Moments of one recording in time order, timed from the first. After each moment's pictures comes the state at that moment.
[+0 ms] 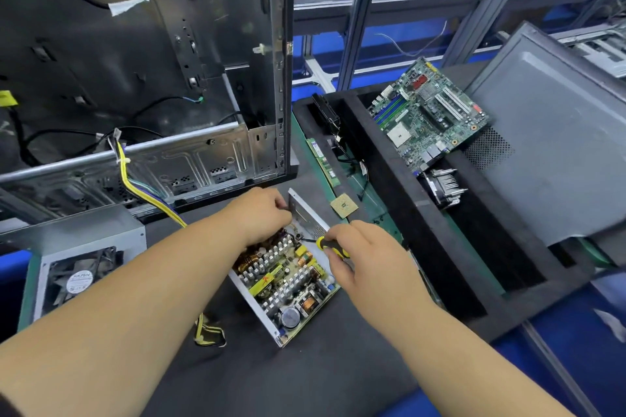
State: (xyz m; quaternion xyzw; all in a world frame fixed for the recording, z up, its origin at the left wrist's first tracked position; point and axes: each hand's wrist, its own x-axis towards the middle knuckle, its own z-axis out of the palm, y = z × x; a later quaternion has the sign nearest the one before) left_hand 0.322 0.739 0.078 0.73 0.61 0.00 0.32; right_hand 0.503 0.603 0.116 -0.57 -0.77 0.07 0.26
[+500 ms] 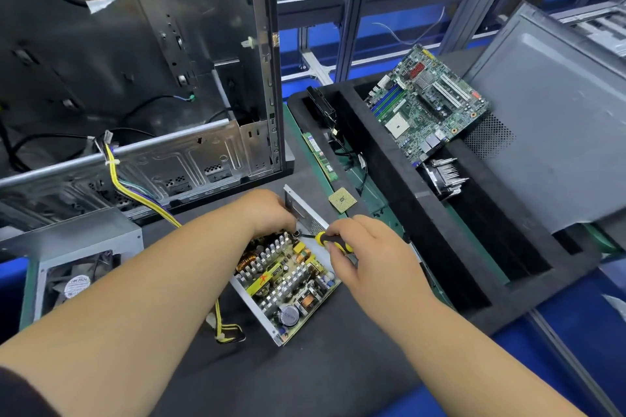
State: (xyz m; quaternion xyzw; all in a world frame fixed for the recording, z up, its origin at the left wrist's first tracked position) left_hand 0.339 0.743 0.083 0.68 0.62 -0.08 0.38; right_hand 0.508 0.602 0.111 -0.57 -0.75 0.08 0.31
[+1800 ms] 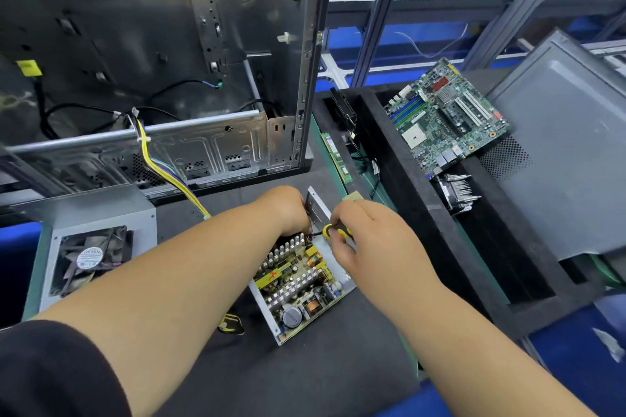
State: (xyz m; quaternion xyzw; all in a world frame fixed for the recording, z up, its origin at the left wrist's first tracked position) left_hand 0.351 0.737 0.080 0.71 0.62 -0.11 0.33; right_hand 0.490 0.624 0.142 -0.56 -0.80 0.07 0.19
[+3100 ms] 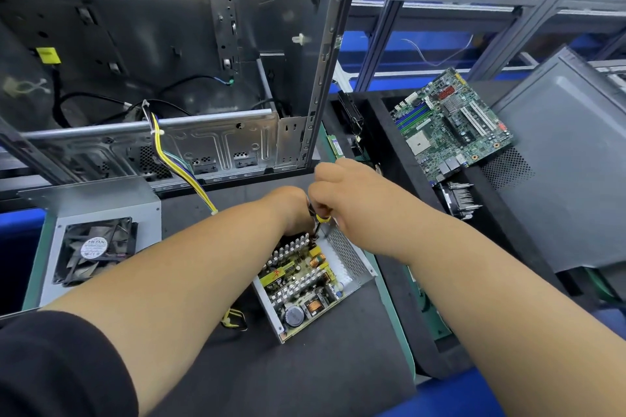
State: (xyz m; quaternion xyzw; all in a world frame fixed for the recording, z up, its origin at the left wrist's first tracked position) left_hand 0.348 0.743 0.073 0.78 0.55 -0.15 0.27; right_hand 0.478 0.686 0.176 -0.40 -0.91 0.06 -0.04
